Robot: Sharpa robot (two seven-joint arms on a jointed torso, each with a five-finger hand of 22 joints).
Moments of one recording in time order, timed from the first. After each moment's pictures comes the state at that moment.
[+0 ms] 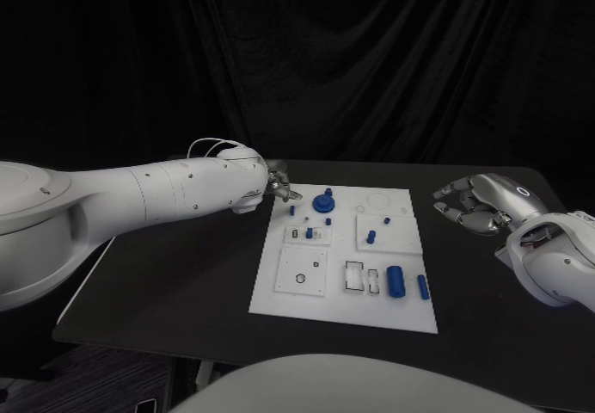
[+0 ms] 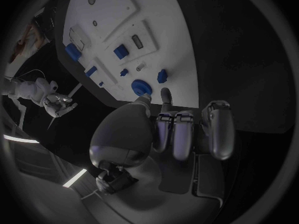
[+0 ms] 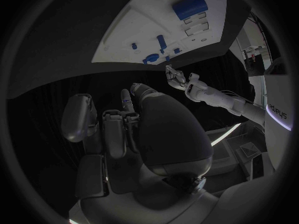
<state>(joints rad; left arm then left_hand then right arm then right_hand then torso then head) 1.25 -0.59 -0.21 1.06 -1.17 0.00 -0.37 1.13 0.07 -0.01 0.26 0.25 0.94 0.05 0.25 1.21 1.47 -0.03 1.57 1.31 1.47 -0.07 1.56 1.31 0.05 1.46 0.03 1.36 1.31 1.25 -0.96 -0.25 1.57 -1.46 -0.58 -0.13 1.46 -0.04 0.27 0.25 0.36 0.91 0.14 0.11 0.18 1.47 0.05 1.54 1.31 1.46 -0.02 1.51 1.31 0.06 1.42 0.10 1.19 1.31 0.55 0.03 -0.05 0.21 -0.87</state>
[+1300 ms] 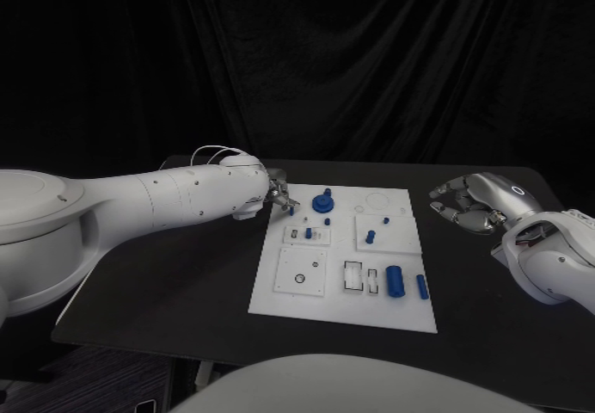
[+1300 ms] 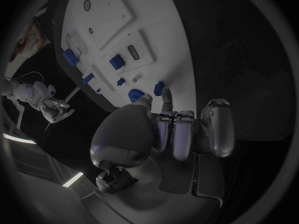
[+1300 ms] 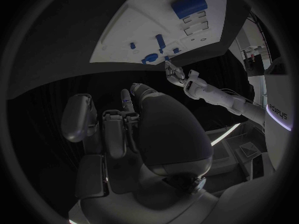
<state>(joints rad) 1.22 -0.56 -0.21 1.01 -1.17 0.04 -0.36 1.15 0.08 0.00 0.27 0.25 0.94 0.05 0.22 1.18 1.46 -0.02 1.57 1.31 1.47 -0.07 1.56 1.31 0.05 1.45 0.05 1.34 1.31 1.25 -0.94 -0.25 1.57 -1.46 -0.58 -0.13 1.46 -0.04 0.27 0.25 0.36 0.91 0.14 0.11 0.18 1.47 0.05 1.54 1.31 1.46 -0.02 1.51 1.31 0.06 1.42 0.10 1.19 1.31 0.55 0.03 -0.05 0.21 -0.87</state>
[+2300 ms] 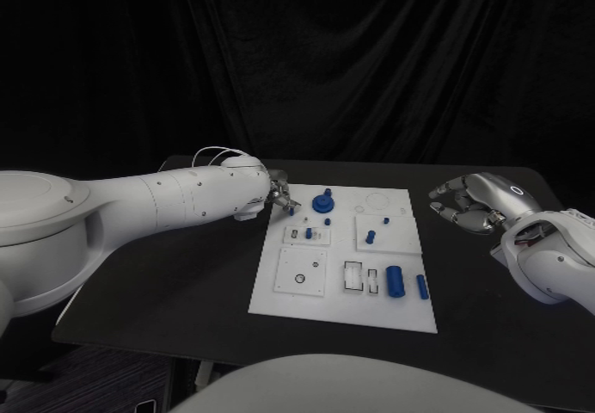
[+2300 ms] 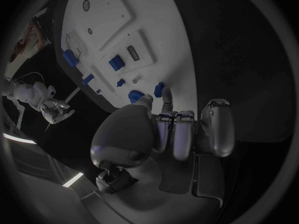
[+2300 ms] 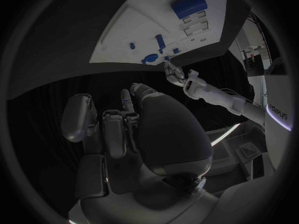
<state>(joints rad) 1.21 -0.54 -0.21 0.99 -1.17 0.04 -0.35 1.16 0.09 0.00 0.28 0.28 0.94 0.05 0.20 1.16 1.47 -0.02 1.57 1.31 1.47 -0.07 1.56 1.31 0.05 1.45 0.05 1.33 1.31 1.25 -0.94 -0.25 1.57 -1.46 -0.58 -0.13 1.46 -0.04 0.28 0.25 0.36 0.91 0.14 0.11 0.18 1.47 0.05 1.54 1.31 1.46 -0.02 1.51 1.31 0.06 1.42 0.10 1.19 1.31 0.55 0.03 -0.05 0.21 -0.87</state>
